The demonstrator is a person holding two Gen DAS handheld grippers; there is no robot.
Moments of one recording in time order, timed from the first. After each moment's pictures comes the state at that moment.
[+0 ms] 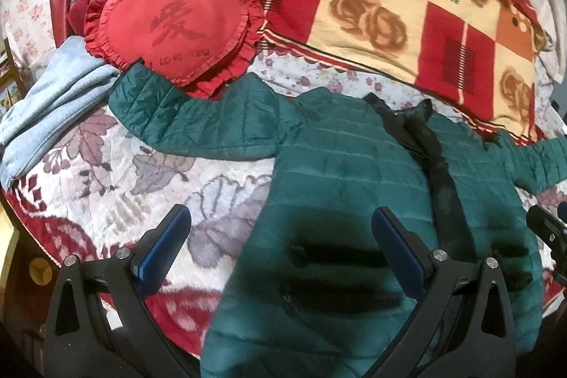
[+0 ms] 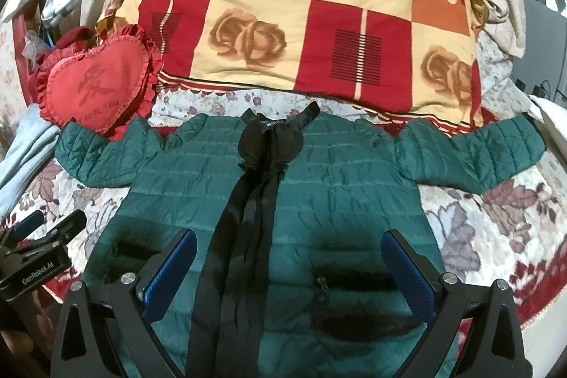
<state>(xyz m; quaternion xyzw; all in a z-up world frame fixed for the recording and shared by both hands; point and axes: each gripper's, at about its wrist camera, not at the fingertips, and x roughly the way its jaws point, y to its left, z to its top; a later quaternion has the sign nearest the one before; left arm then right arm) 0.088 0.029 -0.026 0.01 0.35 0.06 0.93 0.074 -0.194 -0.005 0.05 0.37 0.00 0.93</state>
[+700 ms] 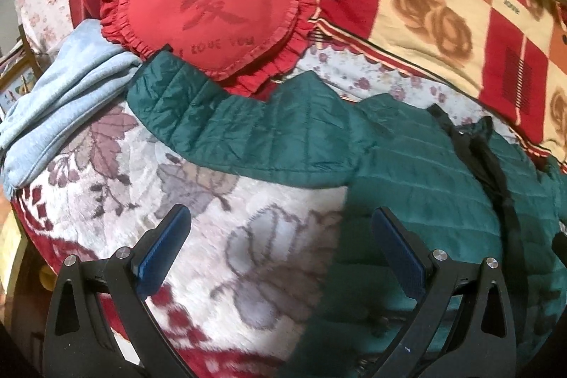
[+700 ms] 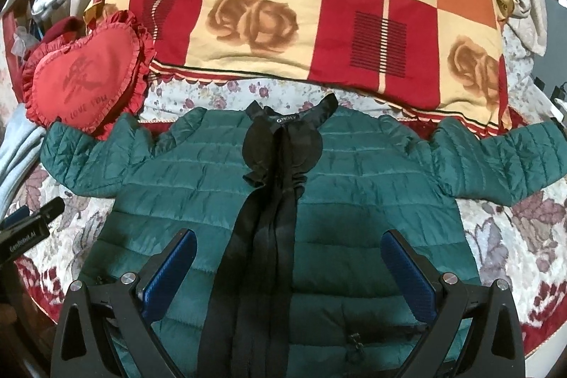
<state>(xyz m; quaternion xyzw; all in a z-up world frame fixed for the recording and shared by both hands) 0.158 0.096 -0.043 -0.01 0.38 0.12 0.92 0.139 -0.177 -0.030 0.05 0.40 0.01 0.92</state>
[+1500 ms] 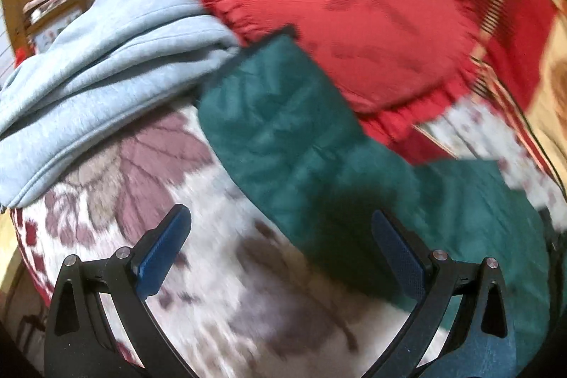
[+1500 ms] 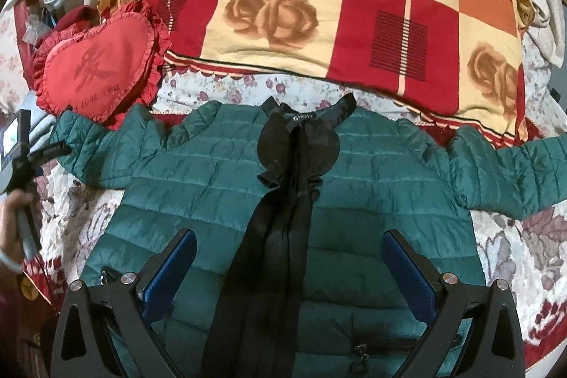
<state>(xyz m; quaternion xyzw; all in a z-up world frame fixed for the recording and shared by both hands) 0.269 0.270 -0.071 -0.10 0.39 0.26 0.88 0.148 -0.174 -0.030 0.04 0.41 0.04 0.91</state>
